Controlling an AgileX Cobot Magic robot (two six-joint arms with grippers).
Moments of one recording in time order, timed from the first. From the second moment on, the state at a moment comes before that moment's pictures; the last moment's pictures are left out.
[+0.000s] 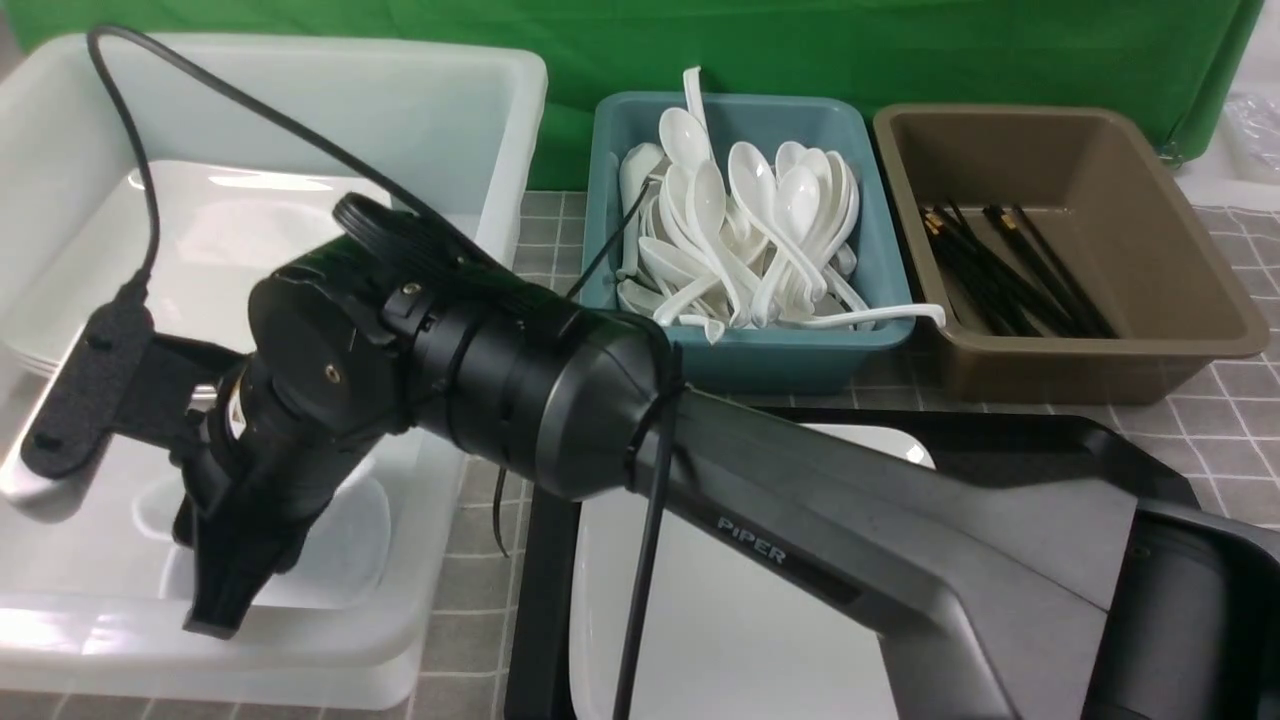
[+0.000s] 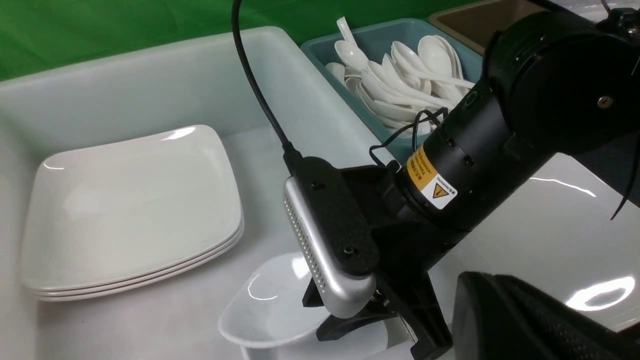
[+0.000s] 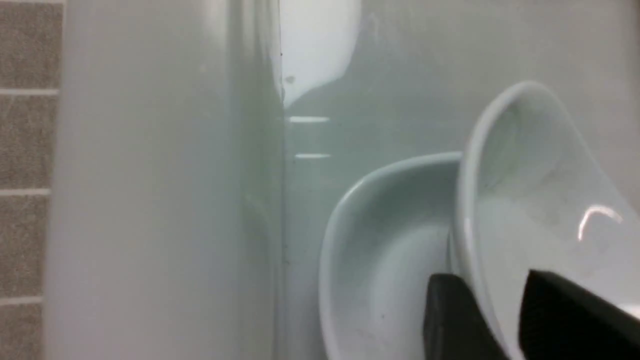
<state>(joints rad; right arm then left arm) 1.04 2.38 -2.31 0.16 0.85 -0.53 -0.65 0.27 -0.82 0.29 0.99 -0.18</state>
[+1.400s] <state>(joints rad) 1.04 0.66 -0.88 -0.20 1.08 0.35 -0.84 1.43 -0.91 -0.19 0.73 0.86</state>
